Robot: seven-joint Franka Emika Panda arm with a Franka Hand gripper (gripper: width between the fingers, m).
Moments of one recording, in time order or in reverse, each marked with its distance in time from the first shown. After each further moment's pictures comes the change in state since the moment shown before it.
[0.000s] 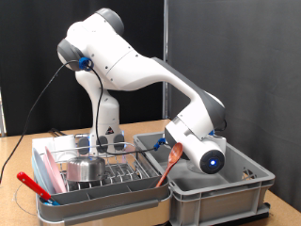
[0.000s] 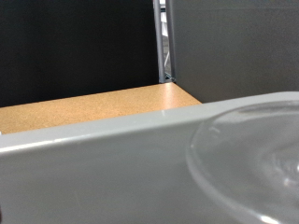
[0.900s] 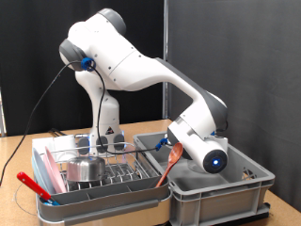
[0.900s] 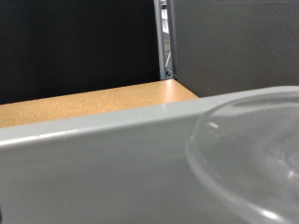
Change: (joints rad) arm 0.024 0.000 -0.007 0.002 -0.002 0.011 0.000
